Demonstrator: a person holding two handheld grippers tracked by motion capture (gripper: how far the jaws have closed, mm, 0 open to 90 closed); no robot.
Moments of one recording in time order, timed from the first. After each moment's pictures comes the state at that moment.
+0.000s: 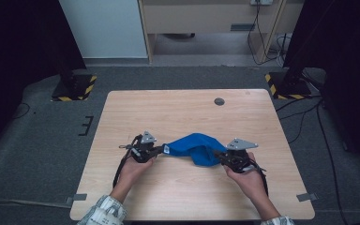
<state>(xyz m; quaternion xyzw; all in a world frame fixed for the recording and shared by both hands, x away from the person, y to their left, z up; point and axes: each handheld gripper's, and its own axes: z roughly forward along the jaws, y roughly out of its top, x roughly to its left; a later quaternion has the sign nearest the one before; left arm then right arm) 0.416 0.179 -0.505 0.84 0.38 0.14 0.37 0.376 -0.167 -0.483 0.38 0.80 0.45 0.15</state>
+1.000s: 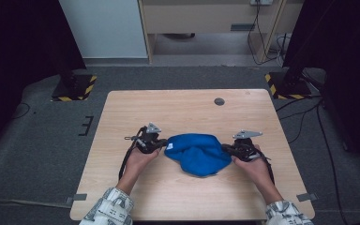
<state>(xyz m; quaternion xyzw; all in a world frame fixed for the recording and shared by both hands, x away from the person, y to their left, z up) 0.443 0.164 -0.497 0.83 0.40 0.13 0.37 0.426 -0.200 -0.511 0.42 0.80 0.41 0.12</state>
